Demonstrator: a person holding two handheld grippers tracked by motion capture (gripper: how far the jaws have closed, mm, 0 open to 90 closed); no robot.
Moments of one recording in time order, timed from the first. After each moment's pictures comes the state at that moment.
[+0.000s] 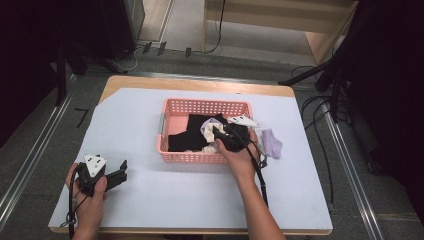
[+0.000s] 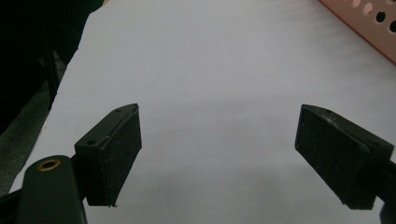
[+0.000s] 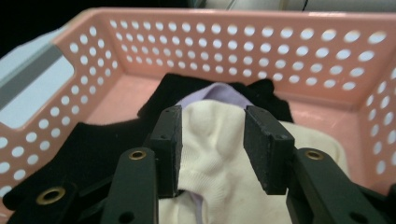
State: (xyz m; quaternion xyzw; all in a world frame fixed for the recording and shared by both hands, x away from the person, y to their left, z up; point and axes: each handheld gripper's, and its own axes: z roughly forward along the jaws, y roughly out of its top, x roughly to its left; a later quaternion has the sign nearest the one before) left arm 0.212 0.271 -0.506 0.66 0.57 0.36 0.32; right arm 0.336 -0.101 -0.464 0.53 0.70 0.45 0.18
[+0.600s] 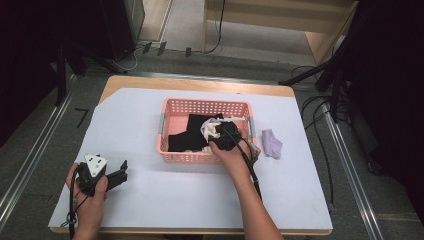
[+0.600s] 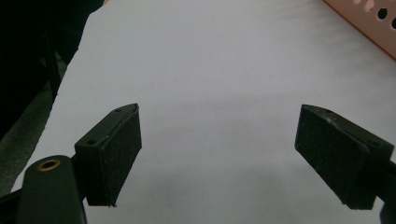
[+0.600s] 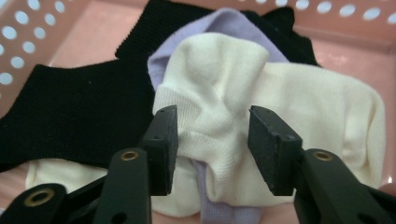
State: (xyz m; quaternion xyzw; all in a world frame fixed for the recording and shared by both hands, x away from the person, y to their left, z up) left arm 0.212 0.269 -0.506 0.67 0.57 0.36 0.31; right arm 0.351 -0.080 -0.479 0.56 0.75 0.33 0.14
